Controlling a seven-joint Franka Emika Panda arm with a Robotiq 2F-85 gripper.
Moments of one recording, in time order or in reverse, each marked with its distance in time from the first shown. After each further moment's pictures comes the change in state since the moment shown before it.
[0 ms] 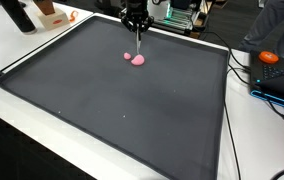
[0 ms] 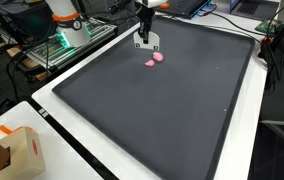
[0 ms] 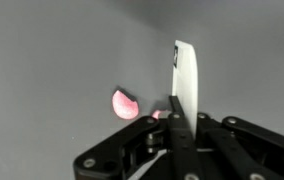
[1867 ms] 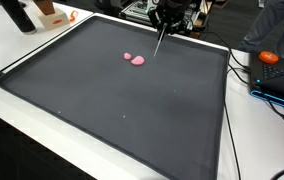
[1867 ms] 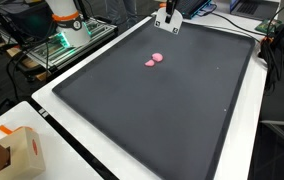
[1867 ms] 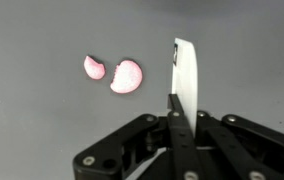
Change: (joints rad) arm 0.168 0.216 0.111 0.501 -0.290 -0.506 0.651
